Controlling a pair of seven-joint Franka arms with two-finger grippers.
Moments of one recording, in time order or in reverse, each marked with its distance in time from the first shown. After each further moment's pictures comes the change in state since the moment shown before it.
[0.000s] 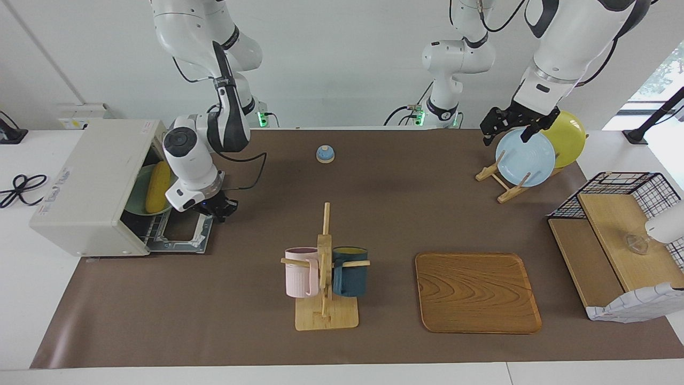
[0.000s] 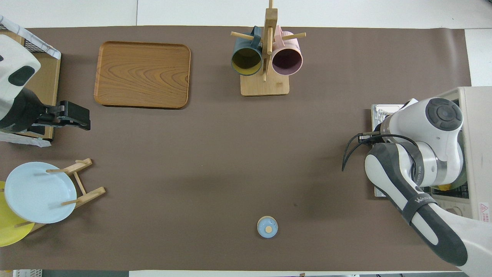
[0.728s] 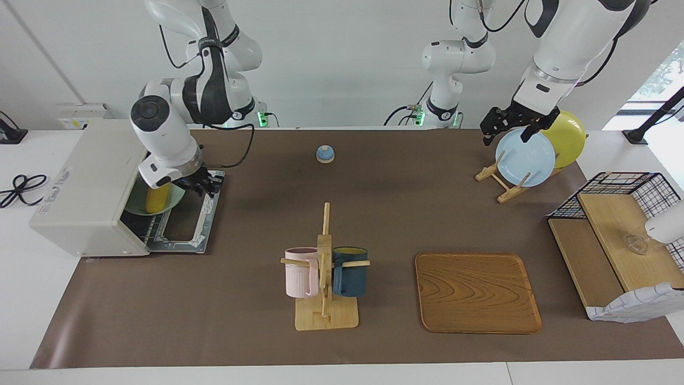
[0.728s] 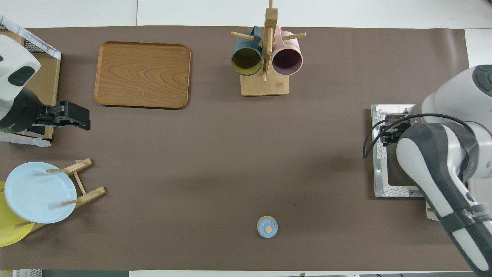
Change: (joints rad) left arm 0.000 0.000 0.000 0.000 0.000 0.000 0.000; right arm -0.156 -0.115 -0.015 0.143 -0.015 -0.451 -0.018
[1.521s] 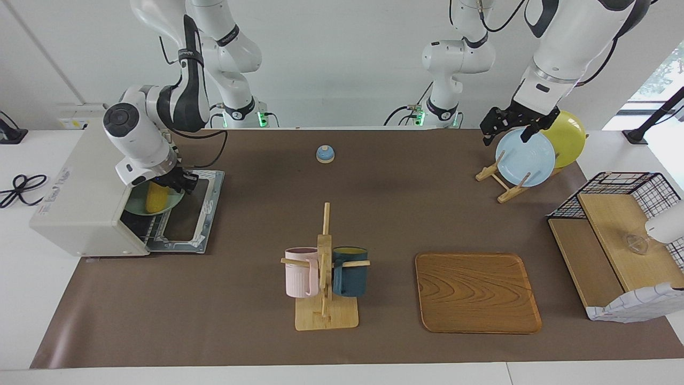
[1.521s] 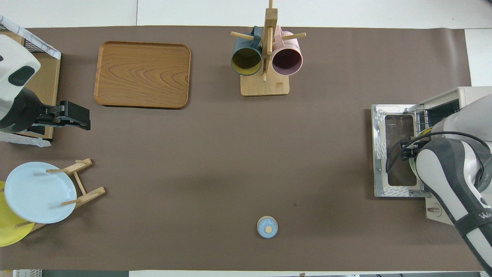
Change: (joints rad) left arm 0.000 0.000 0.000 0.000 0.000 0.002 0.000; right arm -0.047 -0.031 0.000 -0.140 -0.020 0.132 -0.087
